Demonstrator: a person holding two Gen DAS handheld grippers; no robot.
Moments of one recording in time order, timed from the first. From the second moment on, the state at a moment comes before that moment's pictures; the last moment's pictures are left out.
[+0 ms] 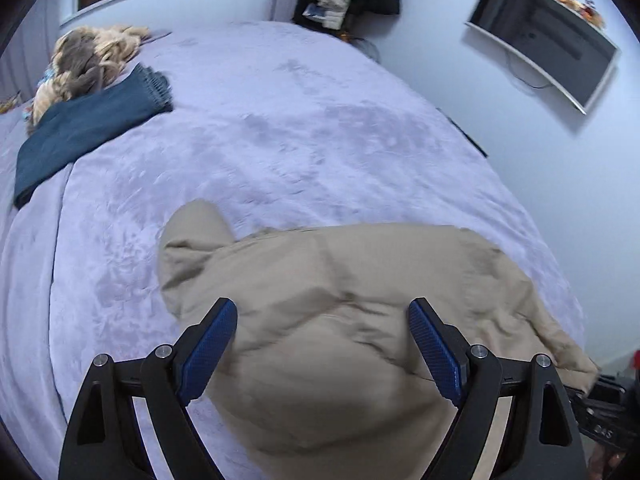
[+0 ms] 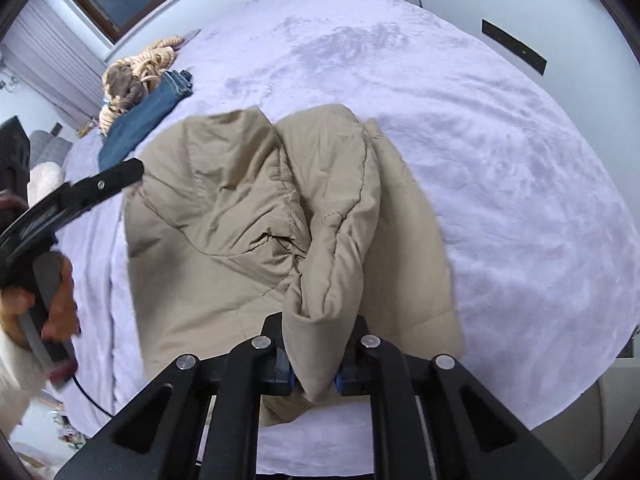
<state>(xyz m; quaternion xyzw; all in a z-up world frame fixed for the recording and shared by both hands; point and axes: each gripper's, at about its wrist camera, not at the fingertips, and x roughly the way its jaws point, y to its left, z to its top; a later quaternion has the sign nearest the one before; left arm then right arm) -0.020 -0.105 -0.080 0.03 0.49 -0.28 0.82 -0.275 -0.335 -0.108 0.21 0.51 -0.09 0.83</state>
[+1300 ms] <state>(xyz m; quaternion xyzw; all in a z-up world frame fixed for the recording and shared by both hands) -0.029 -0.227 -0.113 0.10 0.52 -0.28 0.80 -0.199 -0.447 -0.199 0.27 0.57 -0.07 0.77</state>
